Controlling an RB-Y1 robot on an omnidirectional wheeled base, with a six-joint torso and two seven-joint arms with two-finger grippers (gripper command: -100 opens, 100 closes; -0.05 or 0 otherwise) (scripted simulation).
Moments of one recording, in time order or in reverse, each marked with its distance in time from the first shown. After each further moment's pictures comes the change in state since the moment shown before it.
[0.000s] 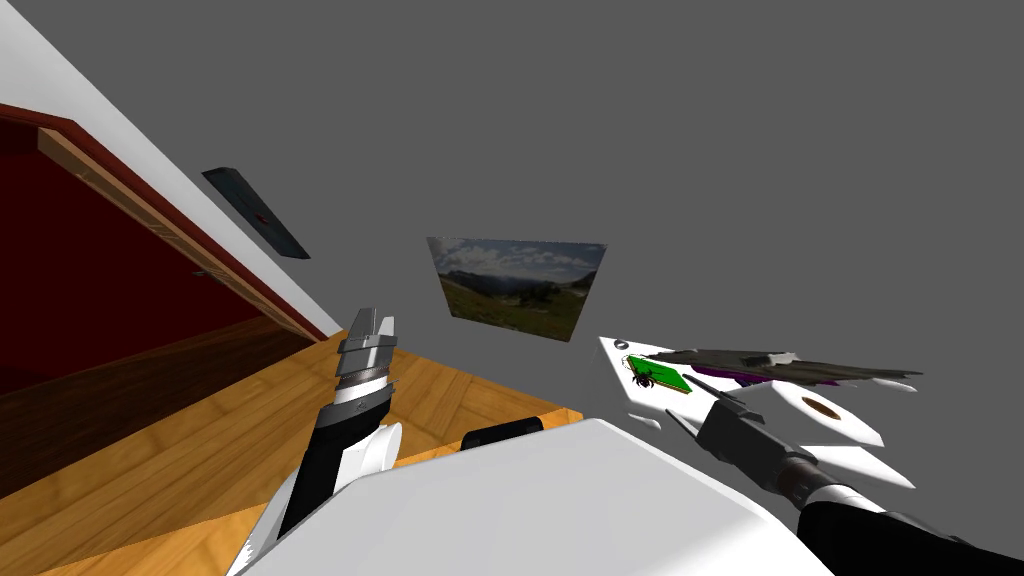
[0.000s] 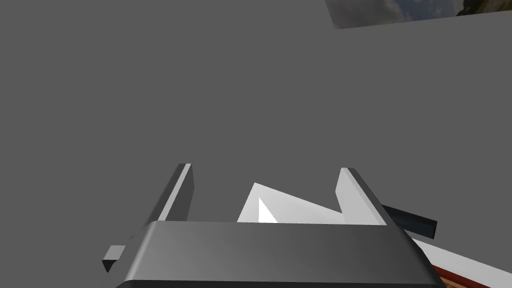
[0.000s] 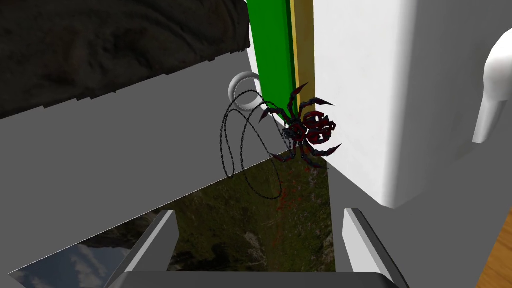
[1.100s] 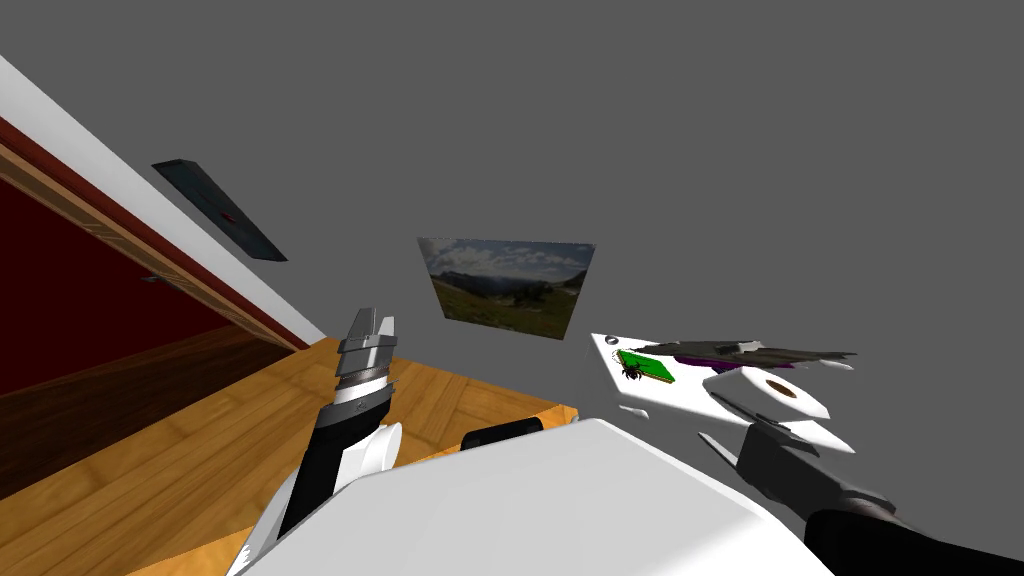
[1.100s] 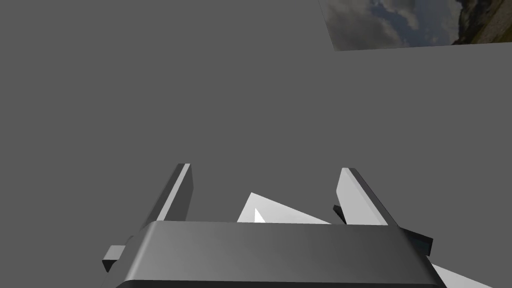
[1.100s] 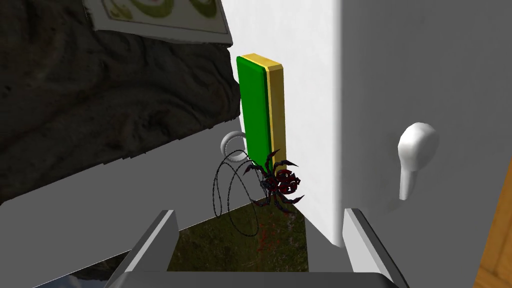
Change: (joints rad) left arm 0.000 0.000 0.000 0.000 0.000 0.000 0.000; right arm 0.059 0.037 -0.030 0.050 -0.002 0.000 0.085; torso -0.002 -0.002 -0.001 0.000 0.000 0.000
